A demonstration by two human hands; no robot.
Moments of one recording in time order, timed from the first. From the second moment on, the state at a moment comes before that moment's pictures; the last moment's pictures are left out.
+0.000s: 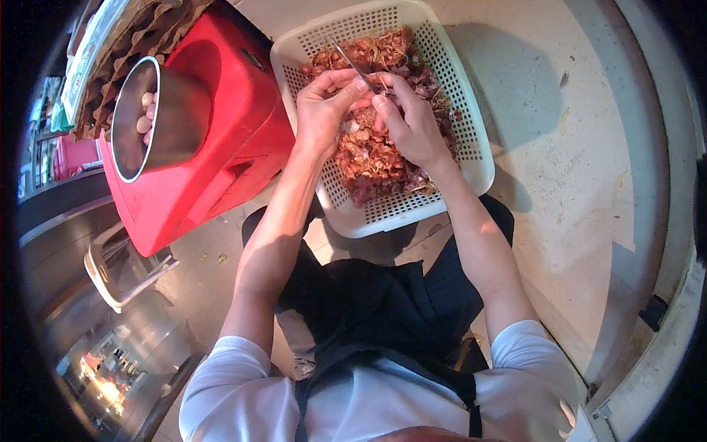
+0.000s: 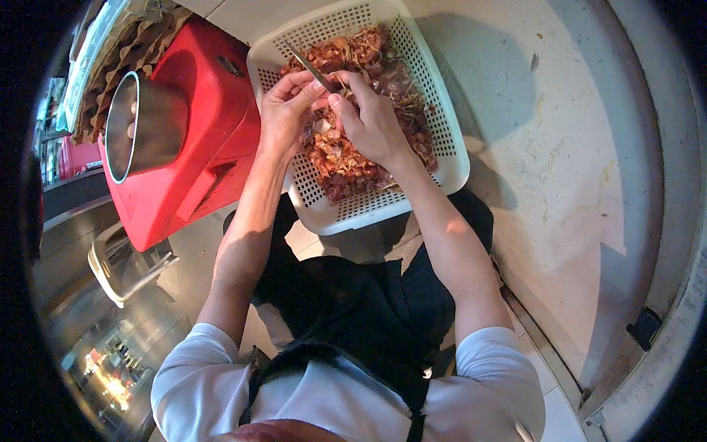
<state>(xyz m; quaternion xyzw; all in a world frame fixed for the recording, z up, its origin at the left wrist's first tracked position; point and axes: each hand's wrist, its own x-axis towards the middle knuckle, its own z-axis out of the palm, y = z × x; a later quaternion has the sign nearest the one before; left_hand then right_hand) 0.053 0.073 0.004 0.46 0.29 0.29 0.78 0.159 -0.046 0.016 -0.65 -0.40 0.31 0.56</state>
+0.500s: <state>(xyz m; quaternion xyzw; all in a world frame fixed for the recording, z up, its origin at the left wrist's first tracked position) 0.050 0.068 0.006 0.57 0.27 0.23 0.74 0.164 -0.046 0.008 -0.60 -0.34 0.36 0.63</state>
